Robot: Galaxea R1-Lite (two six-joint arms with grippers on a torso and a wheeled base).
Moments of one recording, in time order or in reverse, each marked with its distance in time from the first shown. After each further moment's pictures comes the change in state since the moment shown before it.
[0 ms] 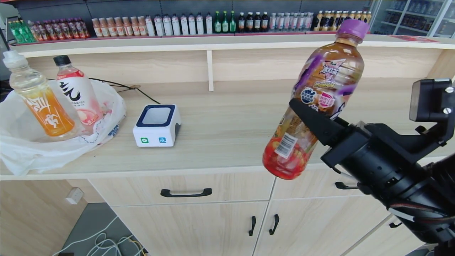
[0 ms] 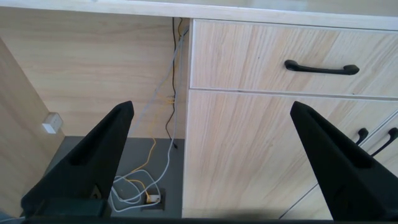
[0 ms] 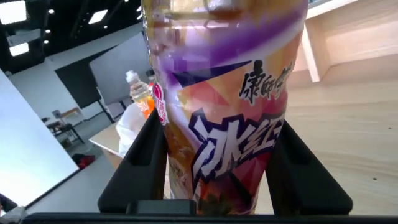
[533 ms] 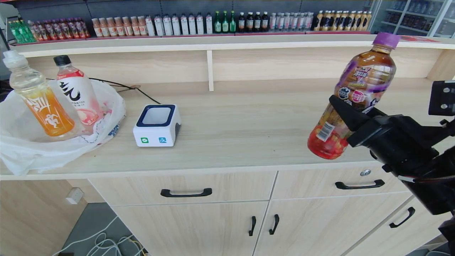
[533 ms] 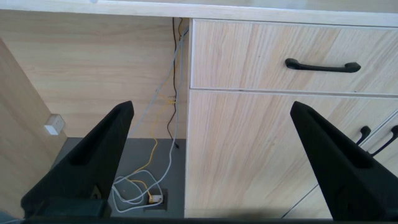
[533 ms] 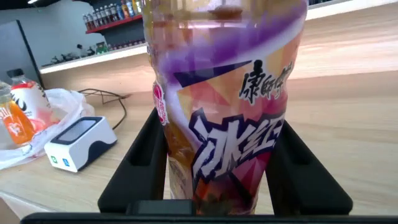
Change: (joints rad) left arm -0.002 0.000 0.000 0.000 -0.002 0.014; right arm -0.302 -0.006 0.046 0.000 -0.002 -0.150
